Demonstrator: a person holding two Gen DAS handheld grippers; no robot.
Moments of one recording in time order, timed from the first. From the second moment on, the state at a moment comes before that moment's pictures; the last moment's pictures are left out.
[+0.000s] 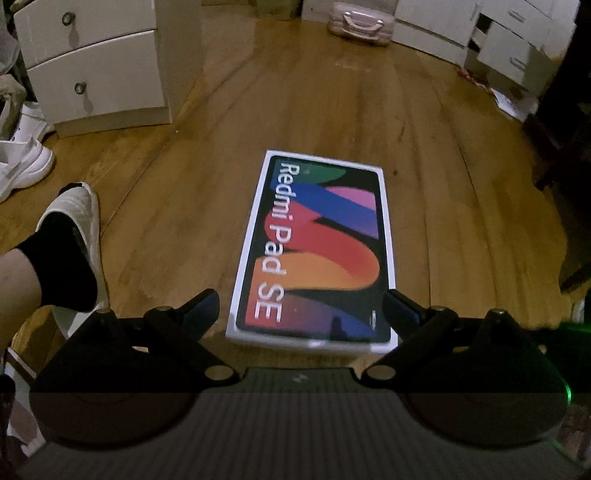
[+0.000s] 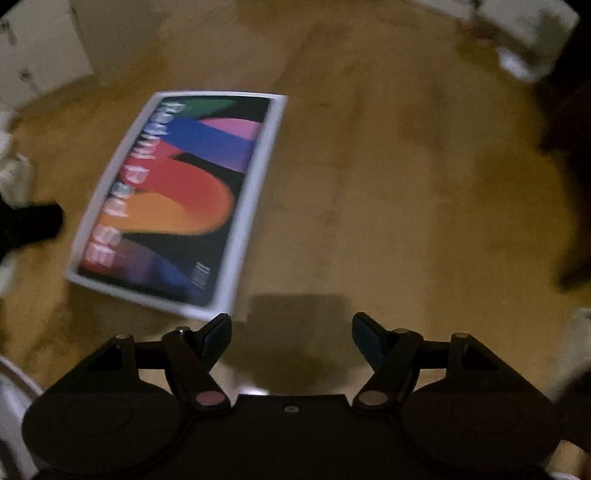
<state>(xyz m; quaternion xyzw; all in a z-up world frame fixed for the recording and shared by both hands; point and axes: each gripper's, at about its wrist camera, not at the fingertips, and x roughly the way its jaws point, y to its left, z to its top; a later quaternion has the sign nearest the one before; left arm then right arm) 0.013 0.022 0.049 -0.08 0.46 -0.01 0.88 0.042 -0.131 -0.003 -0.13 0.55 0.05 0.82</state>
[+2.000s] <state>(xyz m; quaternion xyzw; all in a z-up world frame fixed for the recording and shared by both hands) 0.020 -0.062 0.026 0.04 0.46 0.01 0.89 0.034 -0.155 -0.021 -0.06 0.51 0.01 0.86</state>
